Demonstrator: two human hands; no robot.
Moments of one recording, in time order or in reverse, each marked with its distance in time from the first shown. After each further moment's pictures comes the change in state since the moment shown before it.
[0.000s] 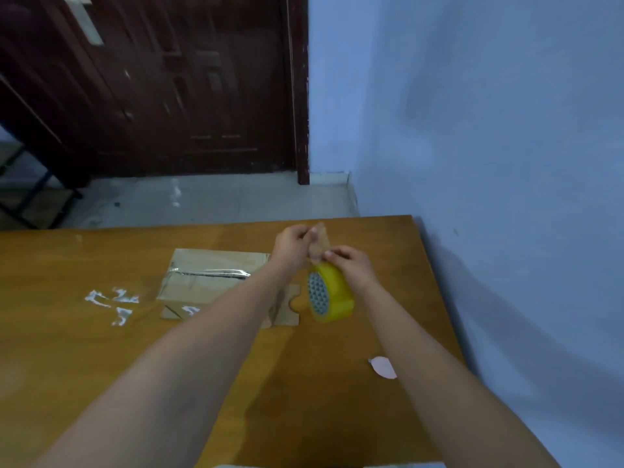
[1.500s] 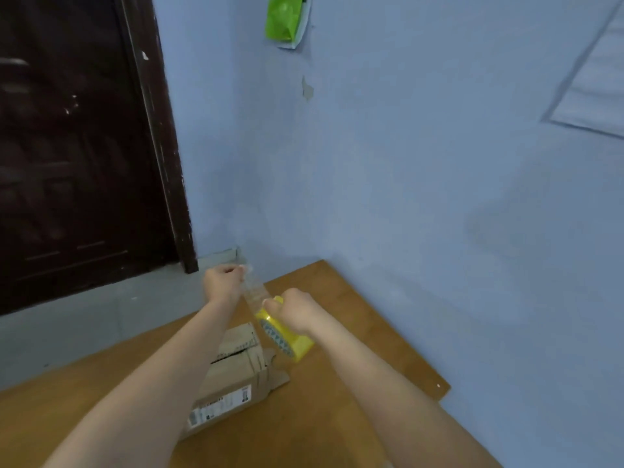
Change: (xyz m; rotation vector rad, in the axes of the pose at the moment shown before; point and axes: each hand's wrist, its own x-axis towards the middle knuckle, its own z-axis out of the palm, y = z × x) left_hand 0.037 0.005 -0.120 -0.302 -0.021 0.057; right_hand -0.095 -0.125 0.129 -0.661 0.293 0.141
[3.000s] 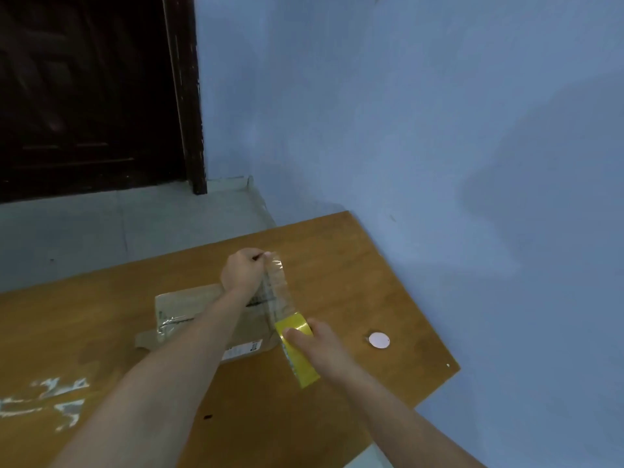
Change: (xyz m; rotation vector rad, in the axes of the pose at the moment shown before) left_hand 0.013 -0.102 0.015 0.441 -0.089 0.022; right_hand -0.018 0.064 0.086 0.536 -0.168 0.185
